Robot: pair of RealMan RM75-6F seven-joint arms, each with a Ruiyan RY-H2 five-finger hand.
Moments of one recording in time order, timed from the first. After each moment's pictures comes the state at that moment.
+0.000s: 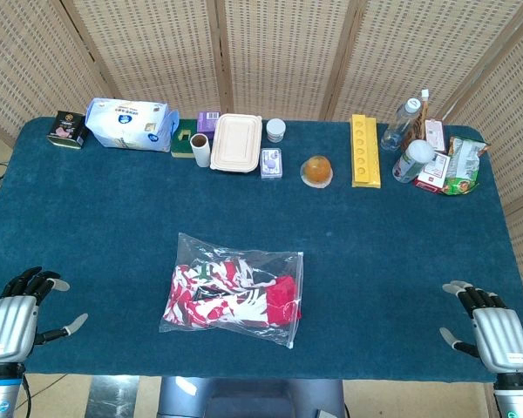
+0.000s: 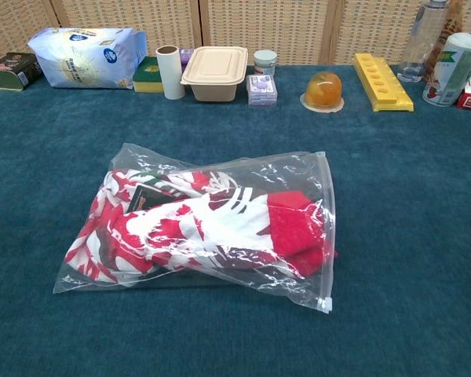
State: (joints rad) left arm -0.01 -1.20 -0.01 -1.88 1.51 1.56 0.29; right arm 0.02 -1.16 0.00 -1.58 -1.59 1.52 -0.02
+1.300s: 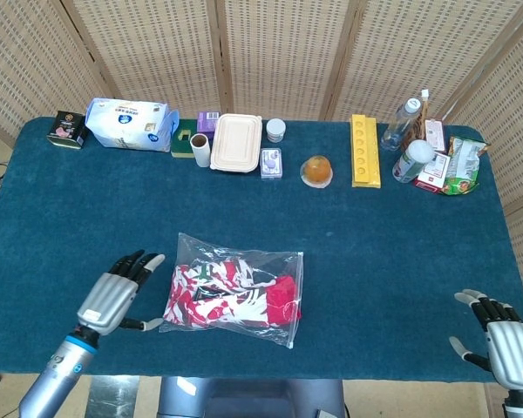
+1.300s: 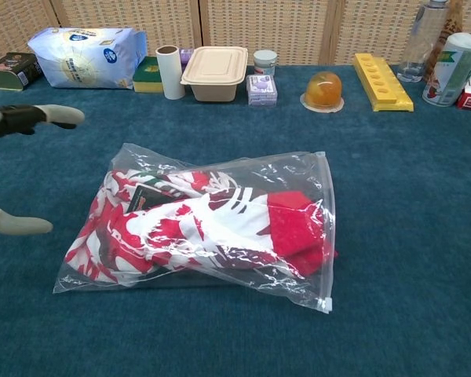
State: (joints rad) left arm -0.31 -1.28 -0.06 -1.93 1.43 1.10 0.49; right arm -0.04 -1.16 -0.02 -1.55 -1.63 1.62 0.03
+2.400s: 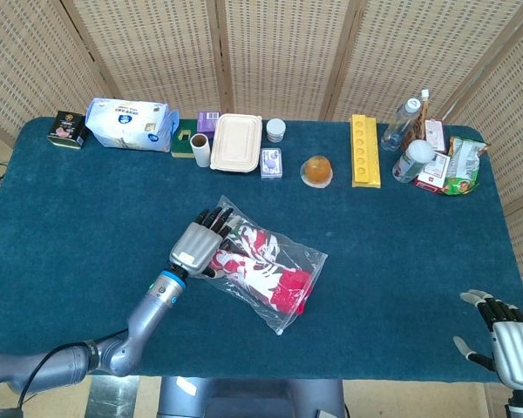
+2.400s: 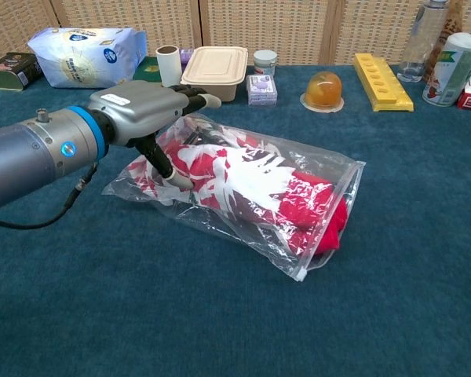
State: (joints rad) left arm -0.76 -1.69 -0.29 -1.46 1.10 0.87 0.77; right arm -0.05 -1.16 -0.01 -1.55 -1.61 1.62 0.04
